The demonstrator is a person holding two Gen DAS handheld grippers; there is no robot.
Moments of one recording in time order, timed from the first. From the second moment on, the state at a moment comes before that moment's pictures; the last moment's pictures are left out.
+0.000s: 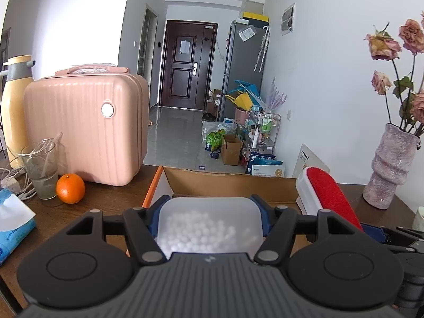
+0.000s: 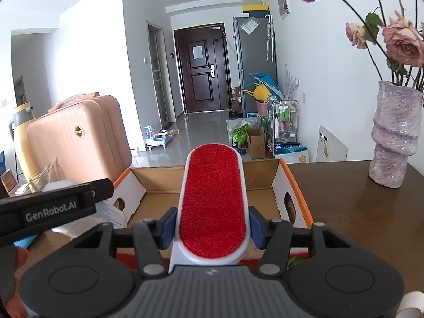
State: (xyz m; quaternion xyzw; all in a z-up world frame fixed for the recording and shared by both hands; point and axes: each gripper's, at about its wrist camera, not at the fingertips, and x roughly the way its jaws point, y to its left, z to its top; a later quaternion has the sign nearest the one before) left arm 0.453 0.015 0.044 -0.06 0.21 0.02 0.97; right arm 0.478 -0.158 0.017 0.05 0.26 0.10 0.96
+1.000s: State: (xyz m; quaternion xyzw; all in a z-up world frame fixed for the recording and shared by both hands) left arm 0.538 0.031 0.018 -0.07 0.27 0.05 0.96; right arm 0.570 -0.153 -0.011 0.05 0.34 0.07 0.94
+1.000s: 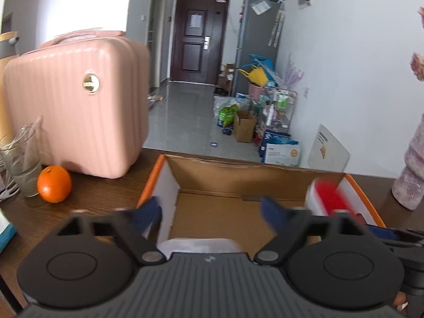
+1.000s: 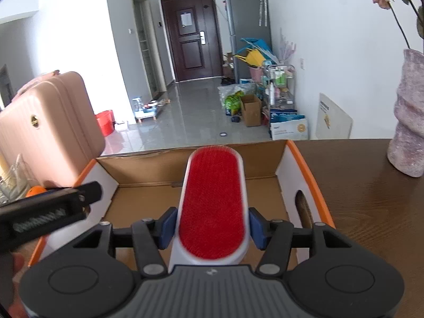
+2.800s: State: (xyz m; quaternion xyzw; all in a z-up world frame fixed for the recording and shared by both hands) left arm 0.352 0.043 0.035 -0.04 0.23 0.03 0.97; right arm 0.362 -0.185 0.019 0.00 0.23 0.11 0.97
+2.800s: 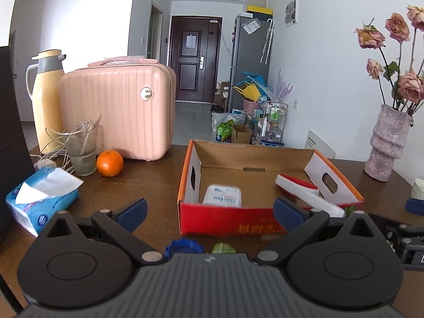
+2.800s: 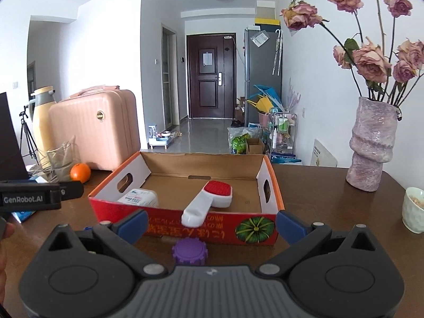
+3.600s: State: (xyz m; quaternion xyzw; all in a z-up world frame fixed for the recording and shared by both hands) left arm 0.279 0.046 0.001 -0.05 0.25 0.02 0.97; right arm 0.289 -0.187 -0.039 -0.01 0.26 0.12 0.96
